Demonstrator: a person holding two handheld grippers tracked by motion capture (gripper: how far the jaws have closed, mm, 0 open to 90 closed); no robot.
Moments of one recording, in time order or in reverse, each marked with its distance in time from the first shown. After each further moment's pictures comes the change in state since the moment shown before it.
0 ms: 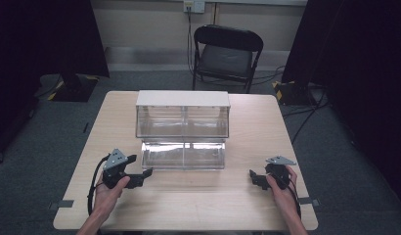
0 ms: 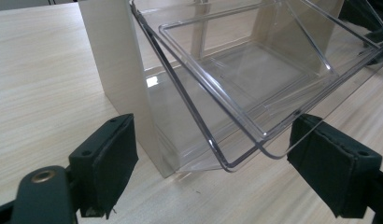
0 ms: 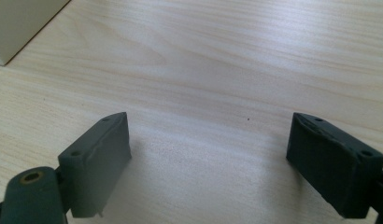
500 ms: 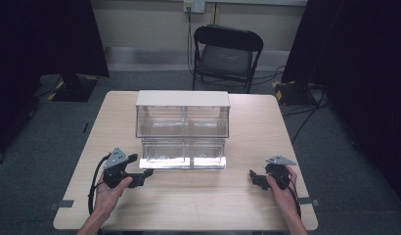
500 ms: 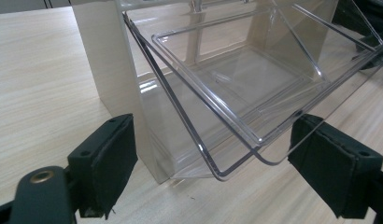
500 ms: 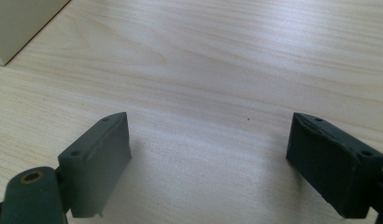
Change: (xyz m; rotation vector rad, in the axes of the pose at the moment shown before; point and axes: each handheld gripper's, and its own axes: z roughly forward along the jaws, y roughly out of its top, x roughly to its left) left arm -0.002 0.004 0.000 -0.011 -0.011 -0.007; right arm 0.000 0.000 0.000 0.000 0.000 0.000
